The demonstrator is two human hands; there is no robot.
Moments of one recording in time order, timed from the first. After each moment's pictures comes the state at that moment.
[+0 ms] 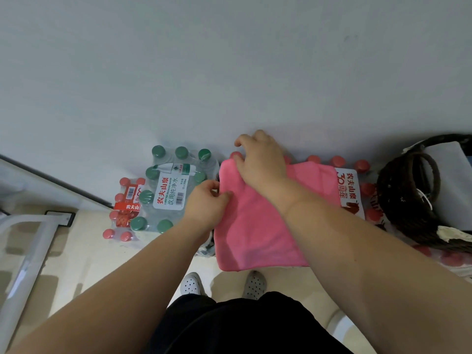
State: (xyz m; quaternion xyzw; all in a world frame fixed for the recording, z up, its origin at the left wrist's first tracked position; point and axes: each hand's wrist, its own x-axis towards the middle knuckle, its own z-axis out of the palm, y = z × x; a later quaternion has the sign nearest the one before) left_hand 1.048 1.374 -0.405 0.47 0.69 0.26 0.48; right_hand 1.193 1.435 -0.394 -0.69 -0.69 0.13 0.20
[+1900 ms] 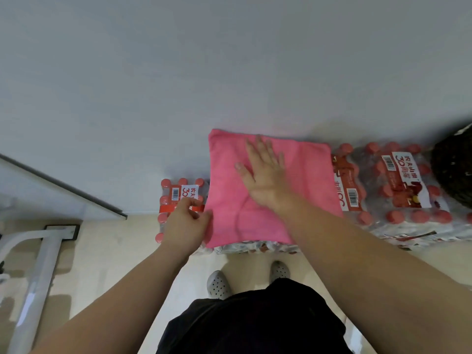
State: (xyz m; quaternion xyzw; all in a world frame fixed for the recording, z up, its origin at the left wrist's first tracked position) left_hand 0.803 1.375 -0.424 0.50 0.70 0.19 0.46; right_hand 1.013 1.423 -0.422 -0.72 -0.66 0.20 0.10
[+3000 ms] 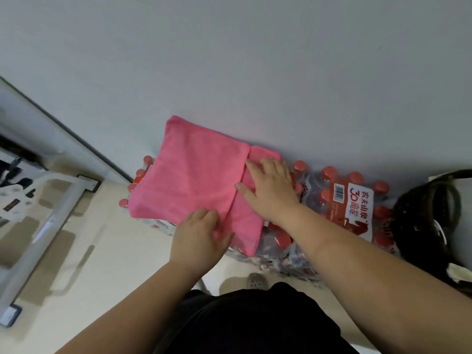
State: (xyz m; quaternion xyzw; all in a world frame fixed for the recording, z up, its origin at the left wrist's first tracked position) left_hand 1.027 1.279 -0.425 0.72 0.67 0.14 0.13; right_hand 1.209 1.390 -0.423 -0.58 -0.80 0.15 0.03
